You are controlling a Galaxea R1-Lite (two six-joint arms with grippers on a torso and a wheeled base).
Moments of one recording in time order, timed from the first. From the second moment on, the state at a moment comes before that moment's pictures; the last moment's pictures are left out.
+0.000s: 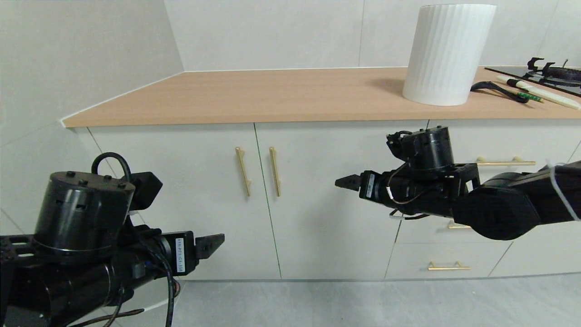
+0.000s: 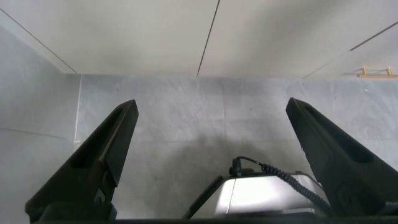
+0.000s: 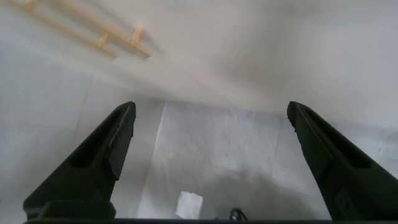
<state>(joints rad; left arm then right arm) -0.53 1.38 -0.67 -0.08 0.33 -0.42 0.56 1.90 -1.13 -0.37 0.03 0.56</state>
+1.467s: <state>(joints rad) -0.18 0.18 -0.39 0.04 0.19 -0.04 0.16 0.21 -0.46 0.17 -0.22 -0.05</state>
